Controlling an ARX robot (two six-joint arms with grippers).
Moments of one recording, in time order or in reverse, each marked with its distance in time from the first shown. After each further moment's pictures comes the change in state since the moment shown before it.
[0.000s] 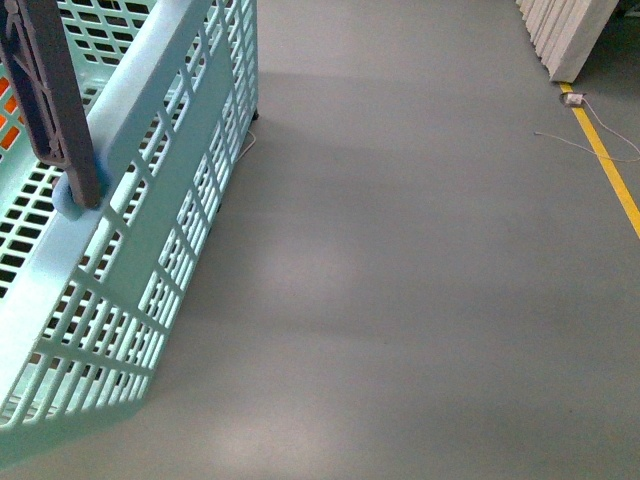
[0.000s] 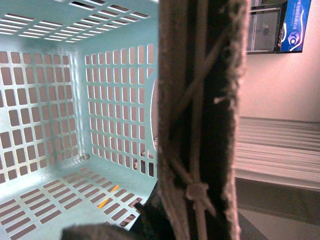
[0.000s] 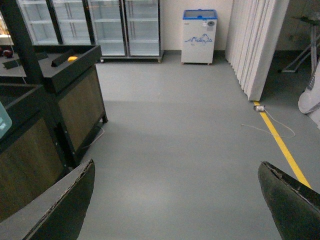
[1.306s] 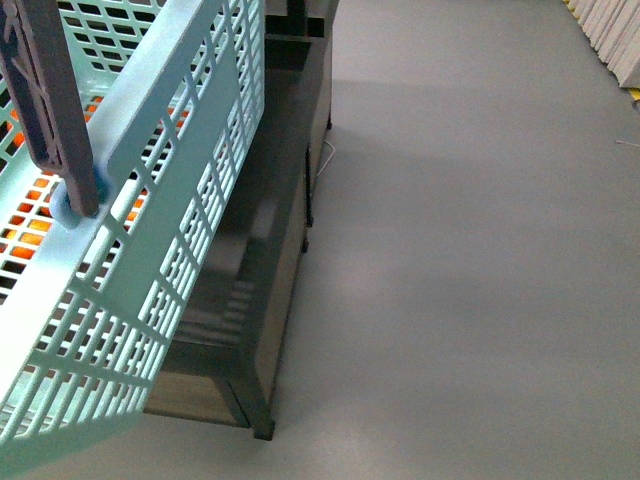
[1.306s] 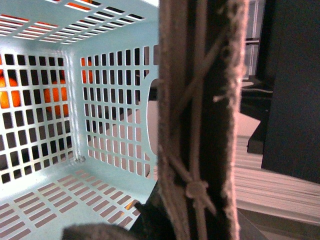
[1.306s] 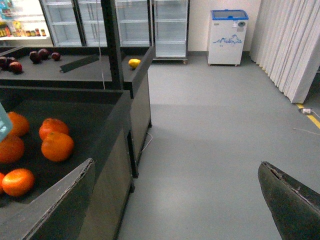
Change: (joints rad) left arm -0.005 0.000 0.000 0.000 -0.001 -0.003; right arm 0.000 0.000 0.000 0.000 0.001 0.000
